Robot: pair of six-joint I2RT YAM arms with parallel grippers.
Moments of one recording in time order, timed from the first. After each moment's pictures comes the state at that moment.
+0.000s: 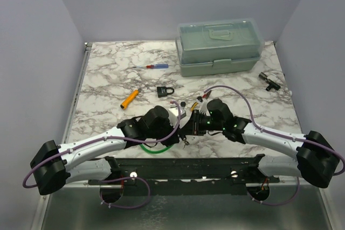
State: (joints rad) left arm -0.98 1.08 0.67 -0.31 0.20 -0.30; right arm 0.85 1.22 0.57 0.10 -0.38 0.91
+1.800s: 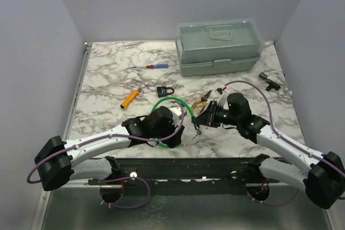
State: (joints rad) left arm -1.01 1.14 0.69 -0.33 0.10 -0.30; right arm 0.61 1.01 0.54 -0.04 -0.44 0.84
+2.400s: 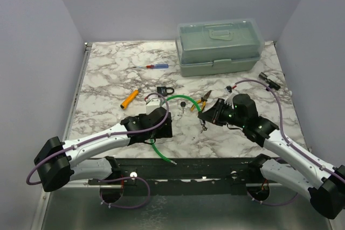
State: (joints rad) left arm -0.99 1.15 0.76 -0.57 -0.30 -0.86; right arm 0.61 0.90 0.59 -0.19 -0.25 0.84
